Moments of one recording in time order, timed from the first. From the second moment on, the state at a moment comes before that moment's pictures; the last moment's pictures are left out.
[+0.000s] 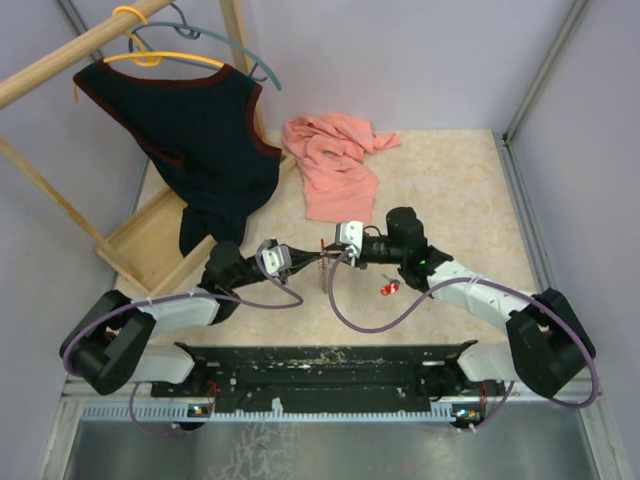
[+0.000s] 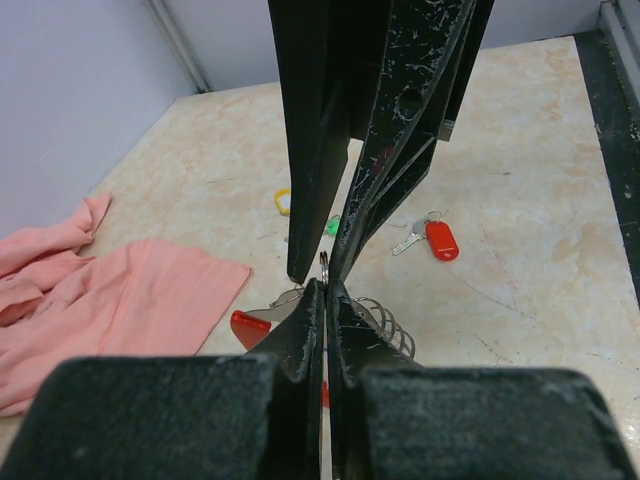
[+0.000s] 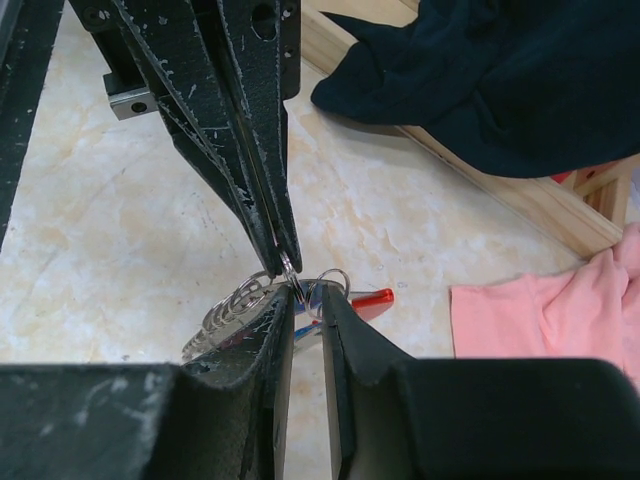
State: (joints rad) left arm -0.63 1.32 0.37 1.05 0.68 0.25; right arm 0.61 1.28 0.67 0.31 -0.75 -0.57
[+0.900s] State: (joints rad) left arm -0.63 1.29 0.37 0.99 0.64 0.26; right arm 0.81 1.38 1.13 -0.48 -0.34 -0.79
